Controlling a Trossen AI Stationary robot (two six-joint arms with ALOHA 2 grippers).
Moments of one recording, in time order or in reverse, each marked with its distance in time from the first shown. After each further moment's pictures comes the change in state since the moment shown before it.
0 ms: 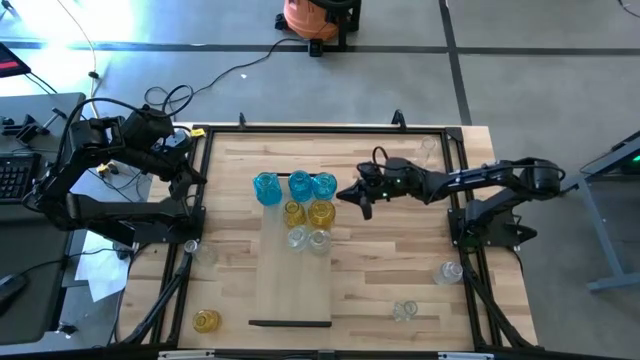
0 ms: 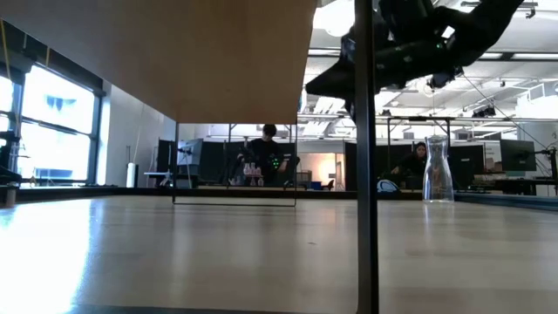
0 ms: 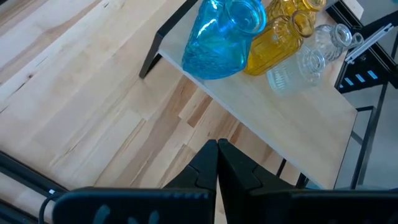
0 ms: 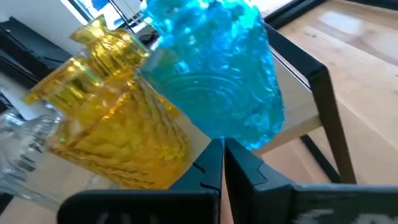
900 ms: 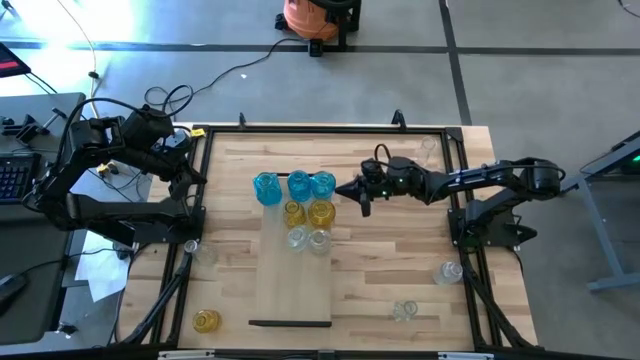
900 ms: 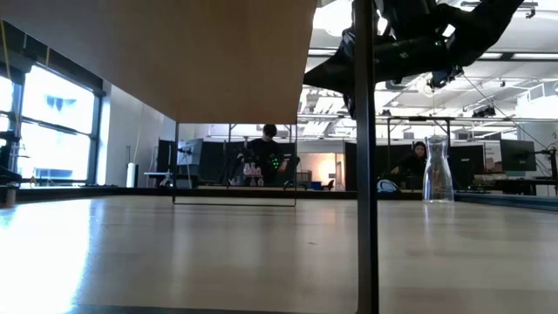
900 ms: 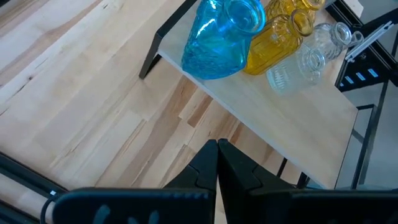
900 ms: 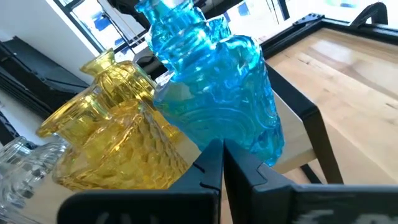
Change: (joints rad) left arm 0.000 0.000 0.000 0.000 0.001 0.010; right arm -0.001 0.000 0.000 0.078 0.050 0.004
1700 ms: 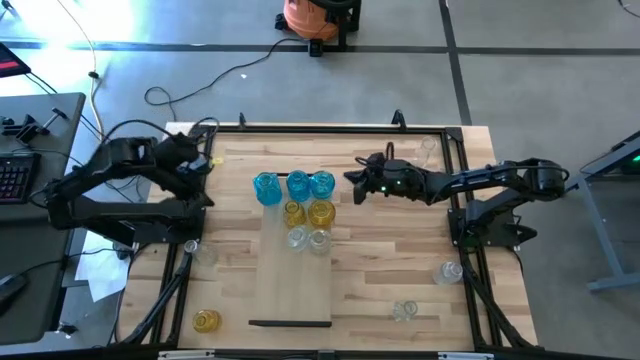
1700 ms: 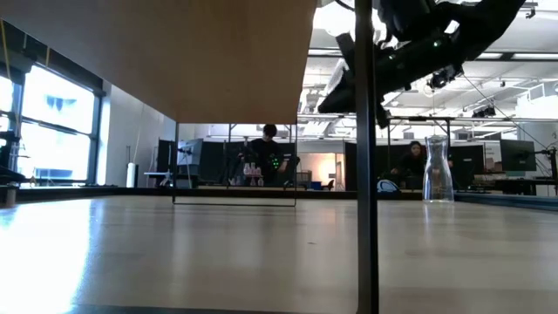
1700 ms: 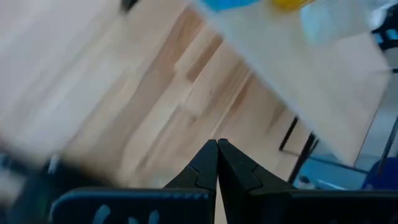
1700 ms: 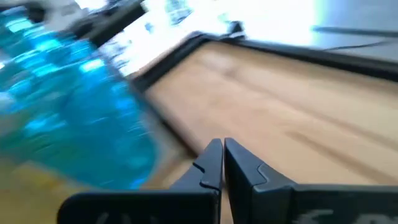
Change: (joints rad) left arm -0.112 -0.115 -0.370 0.123 0.055 -0.115; right arm 0.016 -0.034 0.002 -0.174 0.406 0.073
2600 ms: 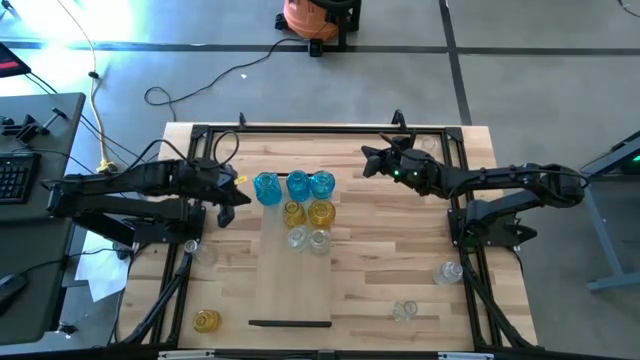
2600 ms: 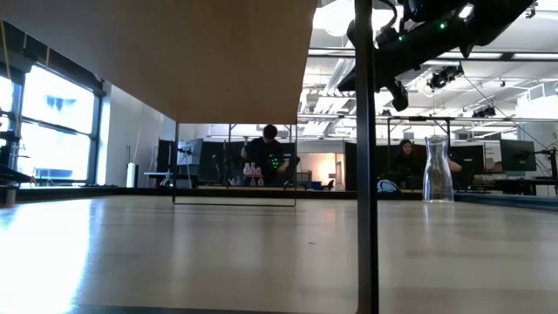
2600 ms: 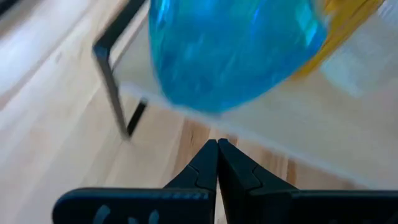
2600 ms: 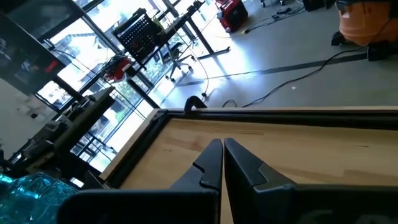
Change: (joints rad) left arm -0.219 -0.067 -0.411 0.696 -0.290 0.158; right arm -0.043 -0.175 0.000 -0.070 0.283 0.184
